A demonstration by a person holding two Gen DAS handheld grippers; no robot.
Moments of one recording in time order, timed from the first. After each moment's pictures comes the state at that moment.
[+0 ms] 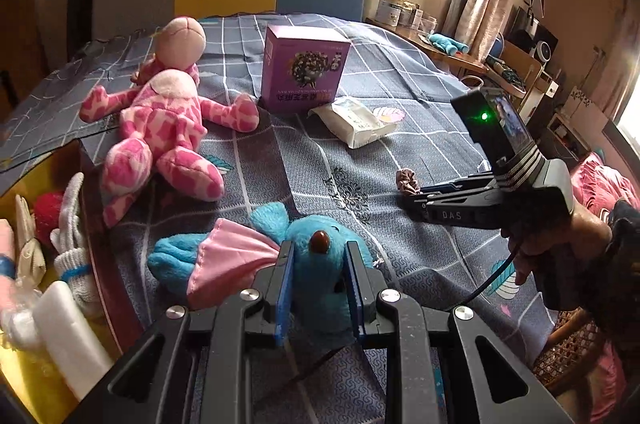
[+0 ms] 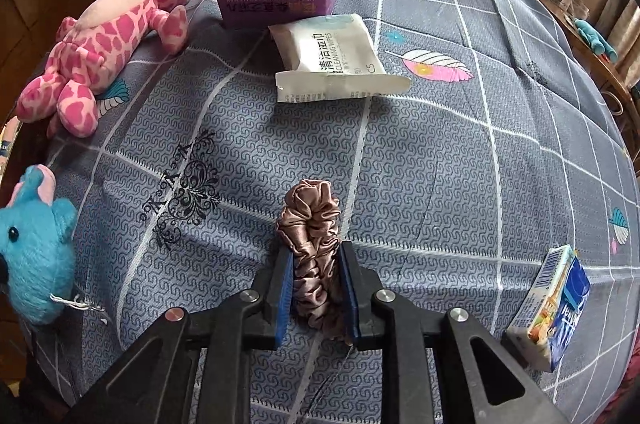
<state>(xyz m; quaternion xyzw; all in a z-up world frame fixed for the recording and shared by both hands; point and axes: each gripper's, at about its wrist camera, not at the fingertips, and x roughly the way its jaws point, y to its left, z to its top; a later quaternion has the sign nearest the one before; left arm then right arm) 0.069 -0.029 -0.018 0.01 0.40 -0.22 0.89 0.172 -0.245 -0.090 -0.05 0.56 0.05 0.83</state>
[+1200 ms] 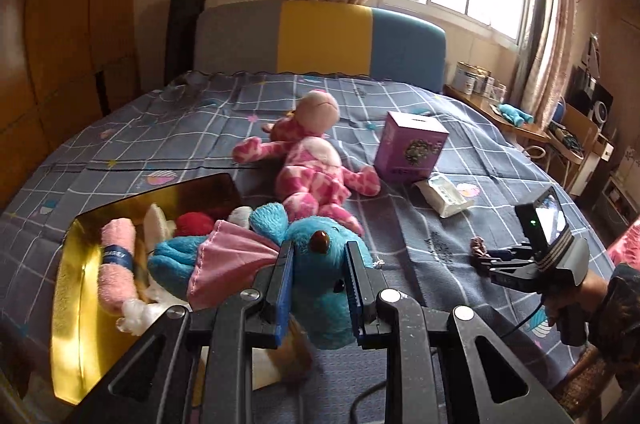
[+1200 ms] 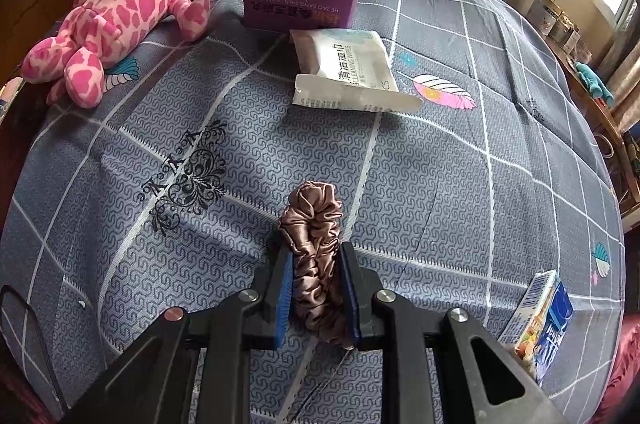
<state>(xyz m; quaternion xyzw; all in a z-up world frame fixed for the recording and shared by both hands) 0.034 0.079 0.042 -0.02 0.33 -0.08 0.94 0.149 -0.229 -0.094 -0.11 0.53 0.06 0.84</state>
